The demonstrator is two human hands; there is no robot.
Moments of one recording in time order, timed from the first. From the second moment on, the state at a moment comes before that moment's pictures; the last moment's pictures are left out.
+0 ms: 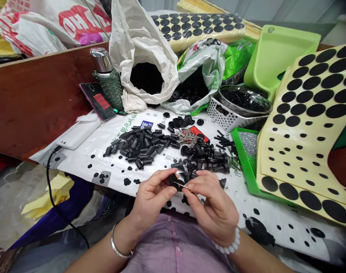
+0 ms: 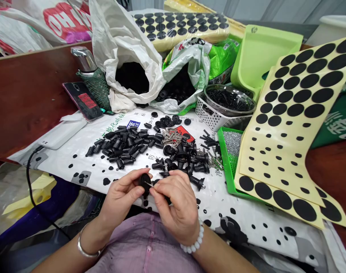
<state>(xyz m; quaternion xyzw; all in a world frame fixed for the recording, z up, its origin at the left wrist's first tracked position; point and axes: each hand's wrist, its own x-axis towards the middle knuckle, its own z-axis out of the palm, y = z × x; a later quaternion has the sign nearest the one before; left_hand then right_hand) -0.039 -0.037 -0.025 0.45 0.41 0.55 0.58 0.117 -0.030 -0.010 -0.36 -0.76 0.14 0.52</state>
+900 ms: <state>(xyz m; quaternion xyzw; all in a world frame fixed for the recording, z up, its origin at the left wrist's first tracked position) -0.039 -0.038 -0.032 0.45 0.43 0.47 0.63 0.125 -0.027 -0.004 -0.43 -0.74 0.32 0.41</state>
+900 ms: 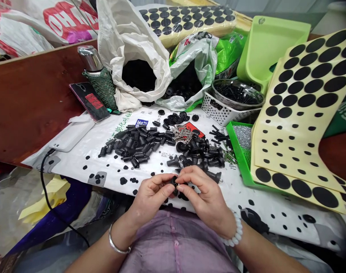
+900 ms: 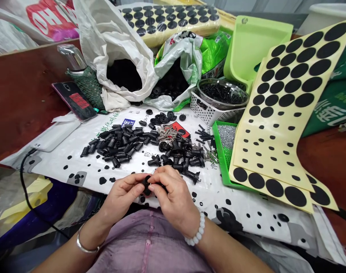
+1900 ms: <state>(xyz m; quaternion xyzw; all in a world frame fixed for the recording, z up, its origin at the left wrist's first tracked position) -0.054 -0.036 -0.030 0.76 0.41 0.40 0.31 0.119 -0.030 -0.003 -0.35 -0.82 0.21 0.41</state>
